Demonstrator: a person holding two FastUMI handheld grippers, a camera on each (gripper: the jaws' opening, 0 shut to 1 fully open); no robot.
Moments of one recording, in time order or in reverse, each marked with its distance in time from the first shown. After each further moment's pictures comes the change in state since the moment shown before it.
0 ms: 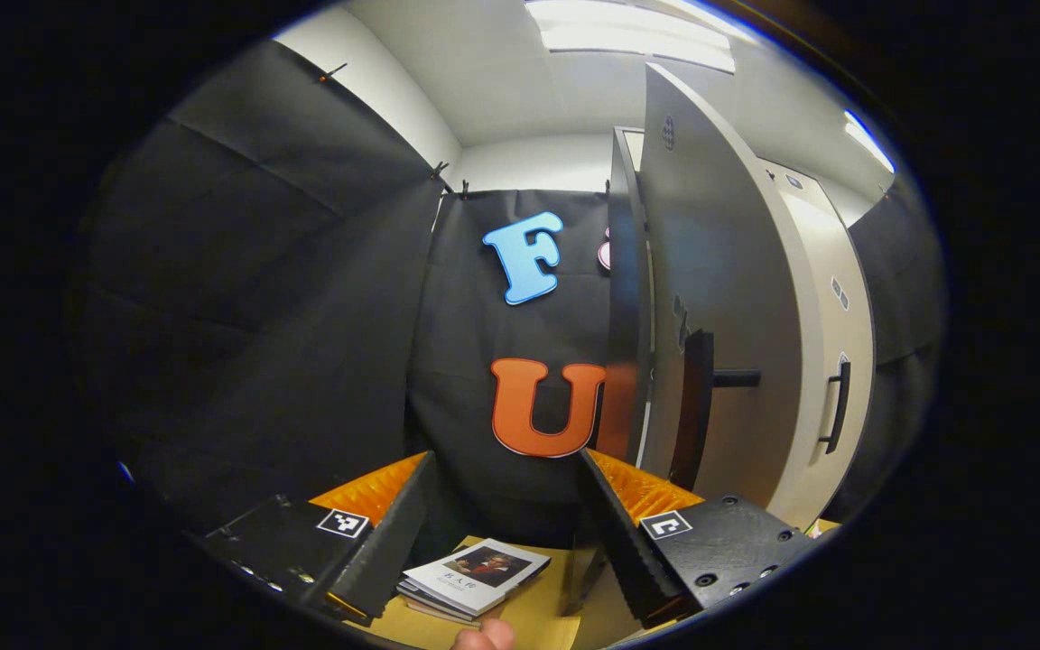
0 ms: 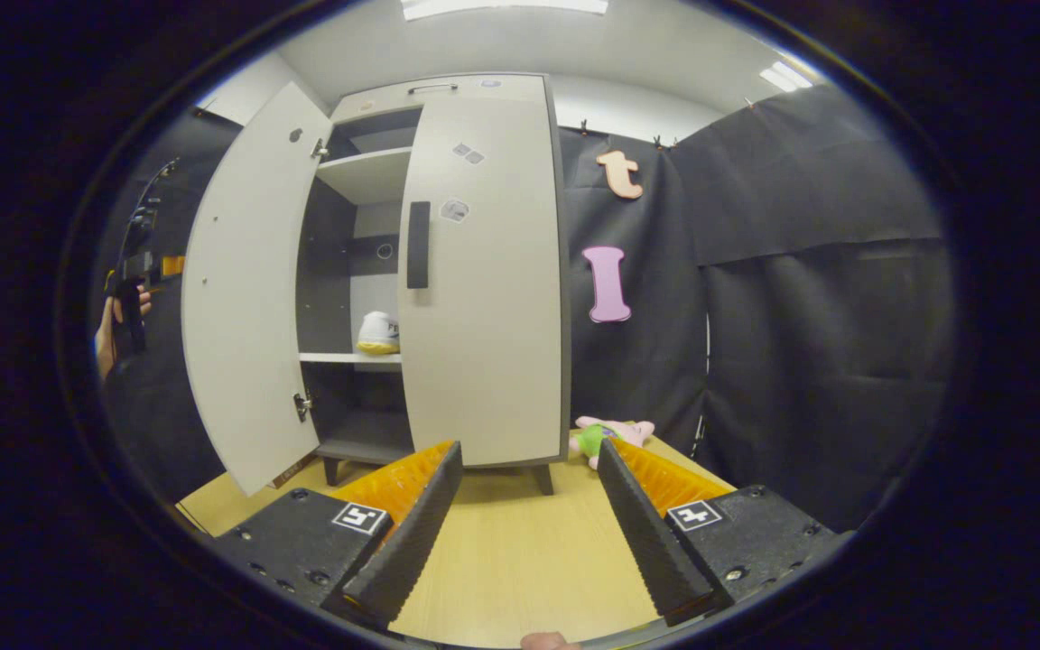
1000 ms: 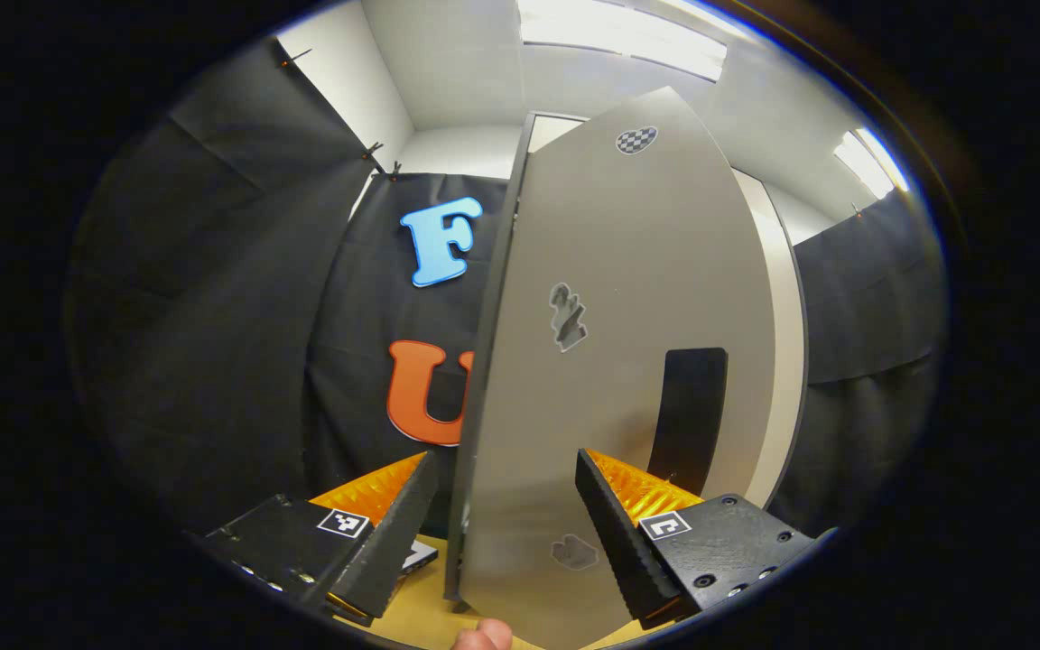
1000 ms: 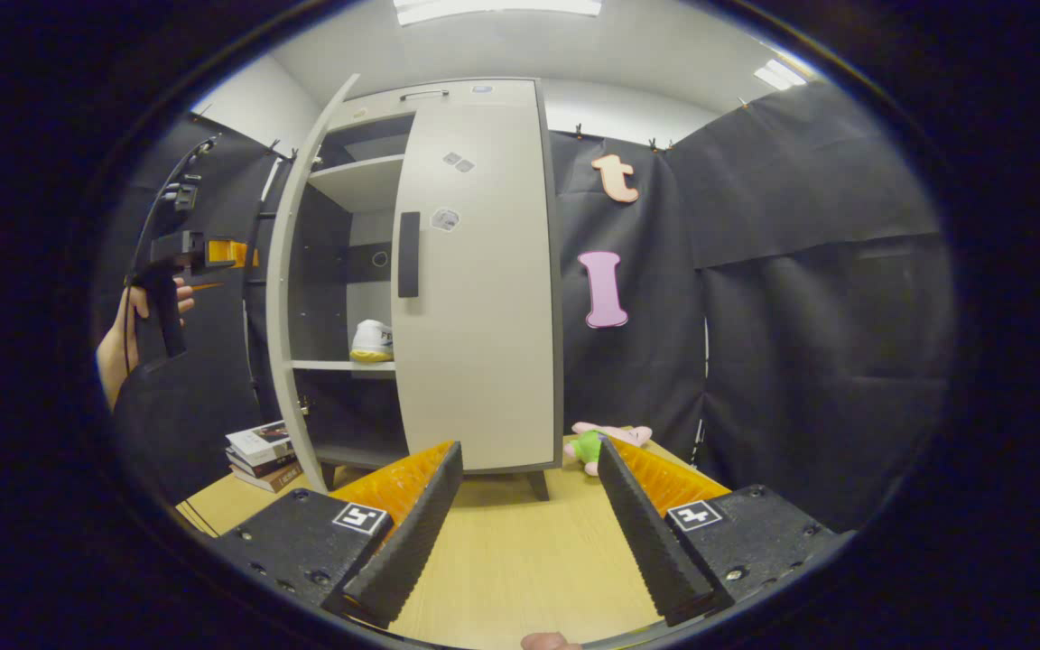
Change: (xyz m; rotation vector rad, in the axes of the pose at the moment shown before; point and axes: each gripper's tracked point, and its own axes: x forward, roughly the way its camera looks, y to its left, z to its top) left arm 0.012 -0.173 -0.009 -0.074 0.033 -0.241; right arm 0.001 -0.016 0.009 0.011 -0.022 -0.011
